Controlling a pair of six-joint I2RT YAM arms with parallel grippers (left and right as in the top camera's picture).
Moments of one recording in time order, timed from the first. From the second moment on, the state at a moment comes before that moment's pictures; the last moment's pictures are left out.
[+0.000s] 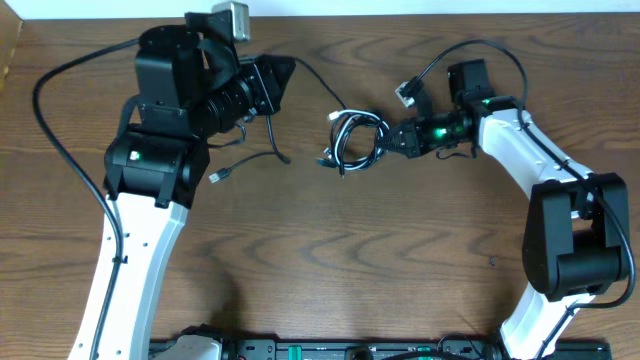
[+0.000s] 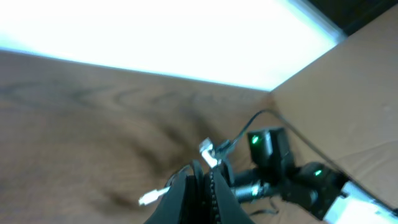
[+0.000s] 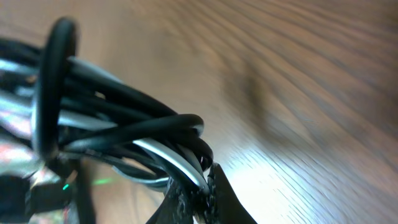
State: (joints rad) left arm -0.19 1.34 1.46 -0.53 0.48 -0.48; right arm 0.16 1.94 1.33 -0.58 -0.92 -0.14
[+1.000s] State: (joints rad) left arm -0.21 1.76 1.47 -0.85 0.49 -0.48; right arm -0.02 1.94 1.34 -0.54 -1.44 -0.18
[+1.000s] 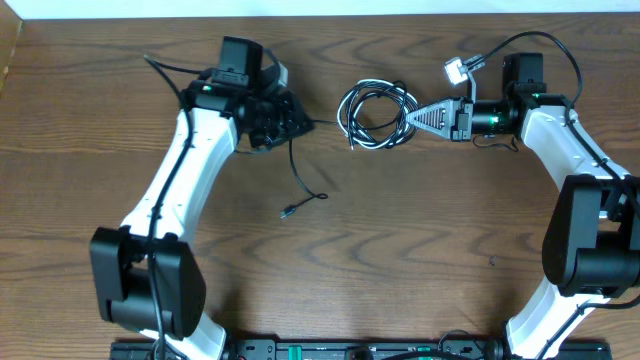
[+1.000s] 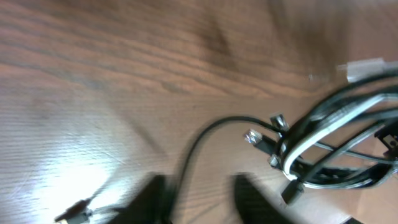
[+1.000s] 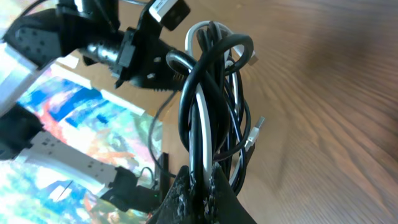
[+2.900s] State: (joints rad) left arm -0.45 1.90 1.47 -0.51 0.65 -0.27; right arm 0.04 1.94 1.34 -0.58 -1.18 0.11
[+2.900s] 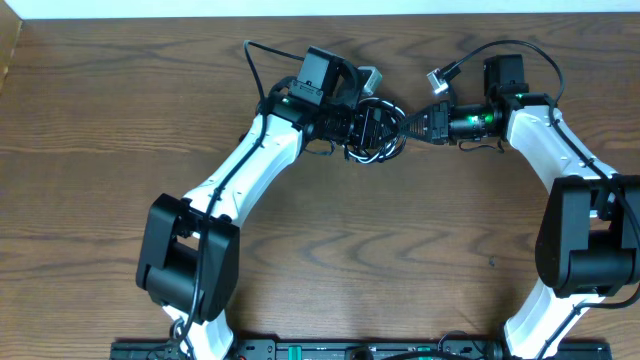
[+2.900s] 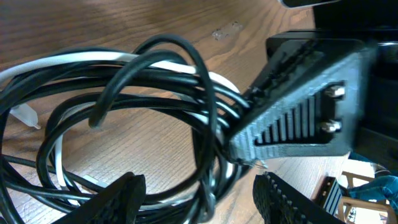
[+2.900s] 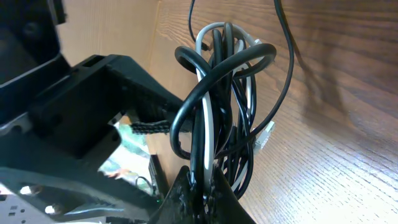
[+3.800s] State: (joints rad) left arm -0.45 1.97 1.47 -0.38 0.73 -0.25; right arm 0.02 1.94 1.35 -0.57 -1.16 0.11
